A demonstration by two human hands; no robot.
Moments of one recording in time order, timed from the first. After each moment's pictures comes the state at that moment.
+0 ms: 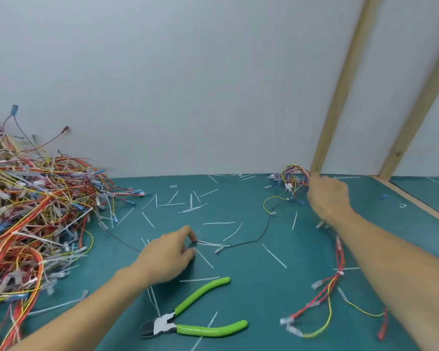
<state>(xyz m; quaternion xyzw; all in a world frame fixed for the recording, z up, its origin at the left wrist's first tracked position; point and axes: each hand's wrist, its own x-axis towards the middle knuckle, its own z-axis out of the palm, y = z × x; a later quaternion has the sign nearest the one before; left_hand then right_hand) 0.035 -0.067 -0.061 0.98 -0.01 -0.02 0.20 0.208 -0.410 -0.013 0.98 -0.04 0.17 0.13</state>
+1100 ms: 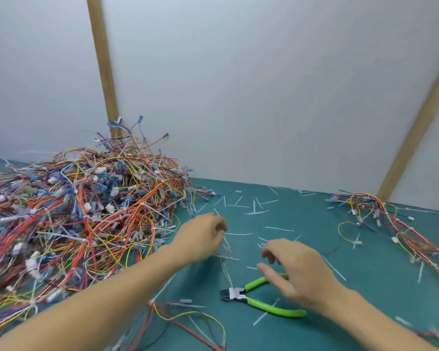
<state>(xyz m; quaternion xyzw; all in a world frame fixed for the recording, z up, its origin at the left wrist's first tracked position) -0.031 -0.009 -0.024 0.98 0.00 0.13 0.17 0.008 -0.269 -0.040 0.83 0.48 0.22 -0.18</state>
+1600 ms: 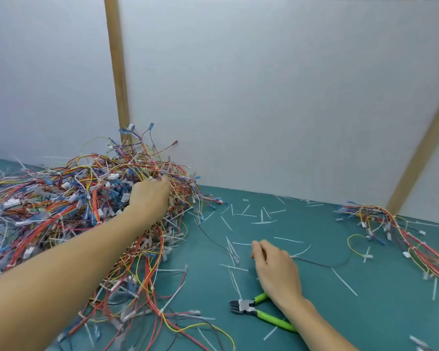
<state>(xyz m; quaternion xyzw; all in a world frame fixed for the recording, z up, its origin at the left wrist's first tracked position) -0.025 0.108 0.036 0.95 0.24 0.14 -0.16 0.021 -0.188 -0.077 0.91 0.20 0.10 -0.35</state>
